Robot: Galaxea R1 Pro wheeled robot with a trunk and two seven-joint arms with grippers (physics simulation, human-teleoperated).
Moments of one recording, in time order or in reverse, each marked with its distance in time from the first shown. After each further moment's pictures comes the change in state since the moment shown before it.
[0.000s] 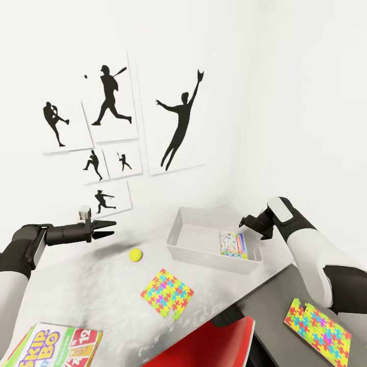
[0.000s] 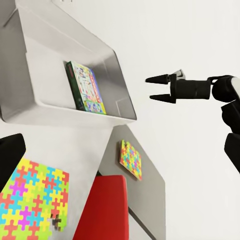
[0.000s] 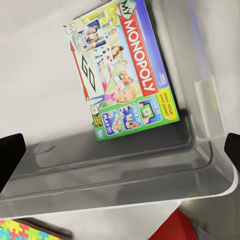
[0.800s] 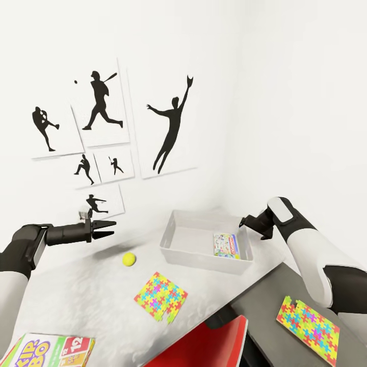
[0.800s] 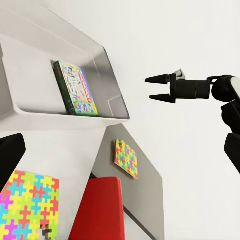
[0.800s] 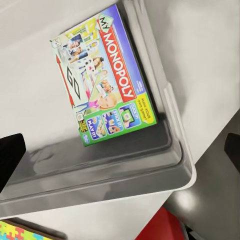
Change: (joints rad) left arm 0.000 0.000 -0.001 0.000 0.001 -0.001 -0.001; right arm 0.000 0.000 0.000 0.000 0.000 0.000 0.000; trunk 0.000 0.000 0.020
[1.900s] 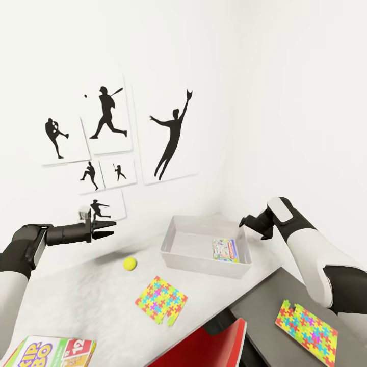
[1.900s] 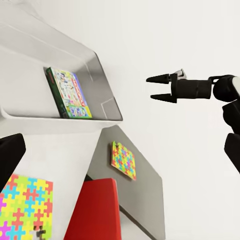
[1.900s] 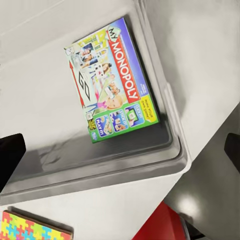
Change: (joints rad) left arm 0.000 0.000 0.000 0.000 -0.001 0.000 0.003; right arm 0.000 0.000 0.001 0.000 0.002 -0.002 0.000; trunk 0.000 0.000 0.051
